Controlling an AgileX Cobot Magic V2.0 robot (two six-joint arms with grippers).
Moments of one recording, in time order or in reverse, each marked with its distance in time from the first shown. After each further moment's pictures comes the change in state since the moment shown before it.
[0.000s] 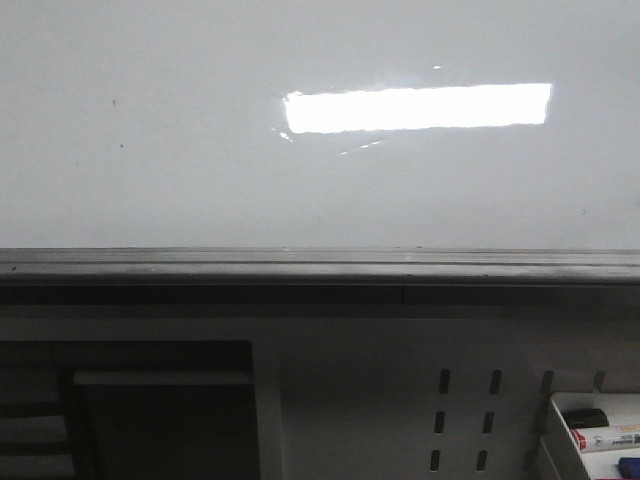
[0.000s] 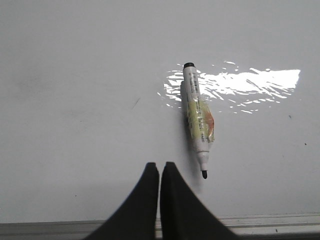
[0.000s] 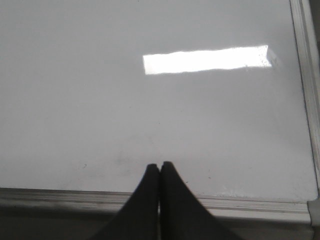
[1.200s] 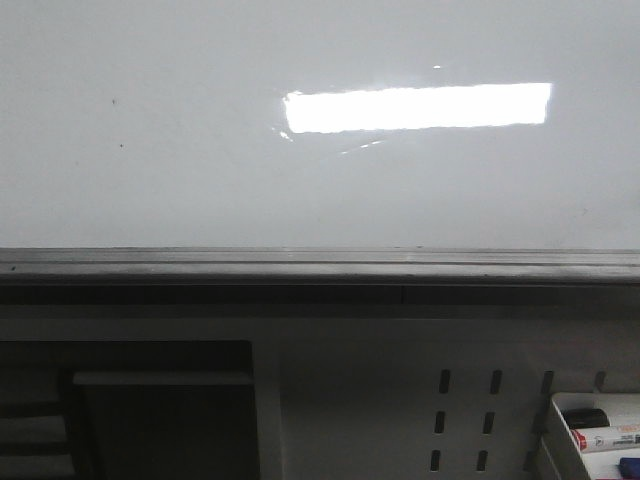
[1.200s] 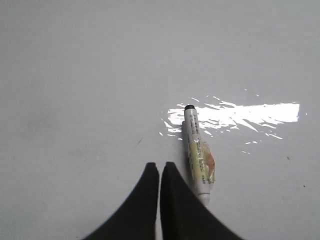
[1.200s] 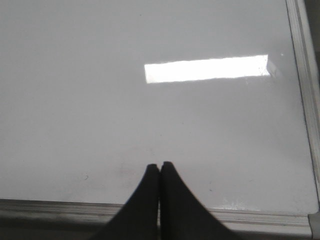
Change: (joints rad) left arm 0.000 0.000 -0.010 -0.025 -0.107 0.000; right arm 0.000 0.000 -0.017 0.000 -0.020 0.000
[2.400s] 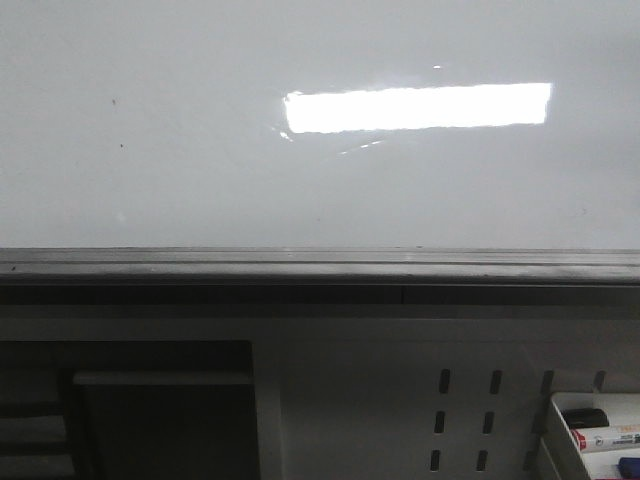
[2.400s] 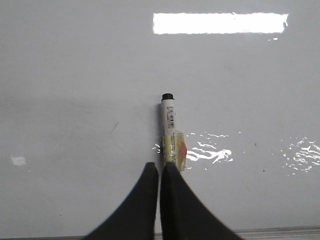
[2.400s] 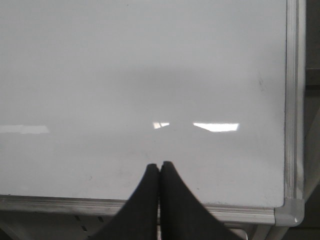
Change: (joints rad) left arm 0.000 0.391 -0.581 -0.049 0.607 -0.002; right arm 0.000 0.392 -0.556 0.005 0.523 -0.002
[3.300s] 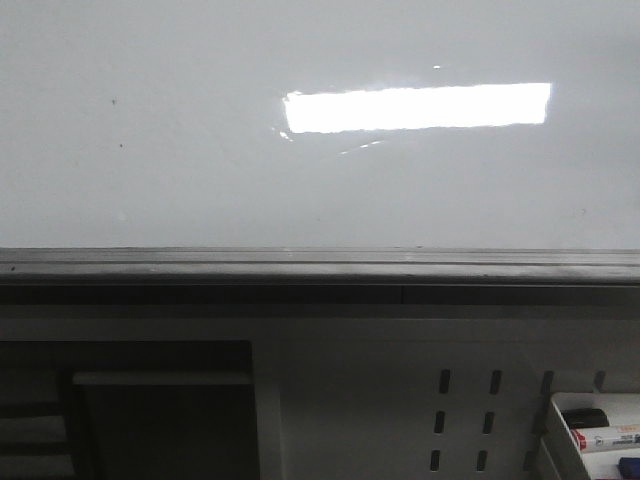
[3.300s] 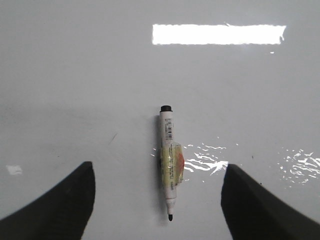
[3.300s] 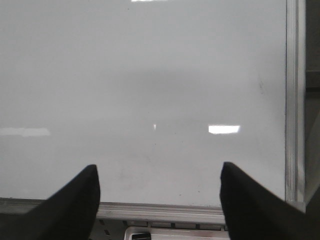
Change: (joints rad) left arm 0.000 0.006 0.002 -0.019 -0.041 0.000; right arm 0.000 0.000 -0.001 0.004 -0.006 0.000
